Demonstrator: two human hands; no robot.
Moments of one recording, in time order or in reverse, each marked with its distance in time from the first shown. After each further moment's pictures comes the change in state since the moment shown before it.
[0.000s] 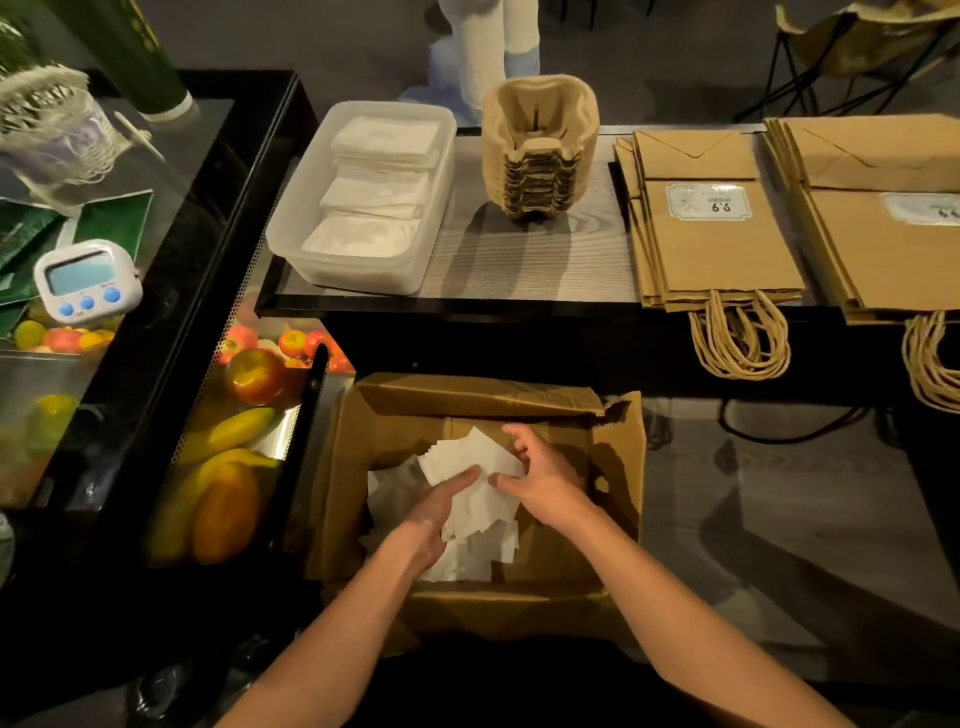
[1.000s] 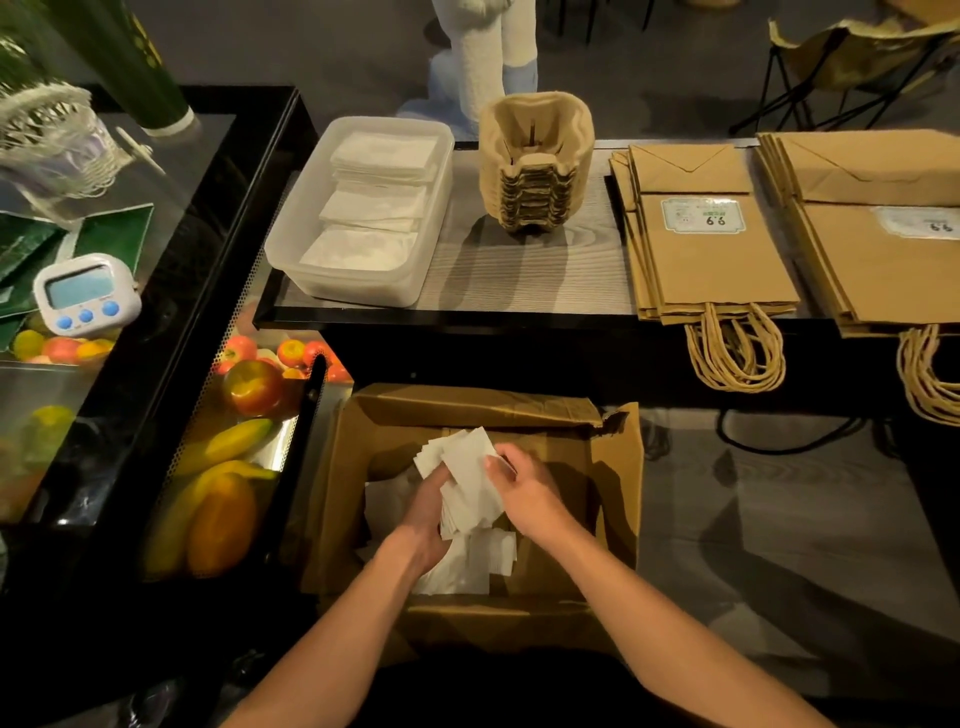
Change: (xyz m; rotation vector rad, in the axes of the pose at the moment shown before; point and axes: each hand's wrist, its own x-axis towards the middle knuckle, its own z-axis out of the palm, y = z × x) left_hand -0.003 0.015 0.006 -0.256 -0.095 0.079; right_hand -0.003 -0.012 0.012 0.156 -0.014 0.028
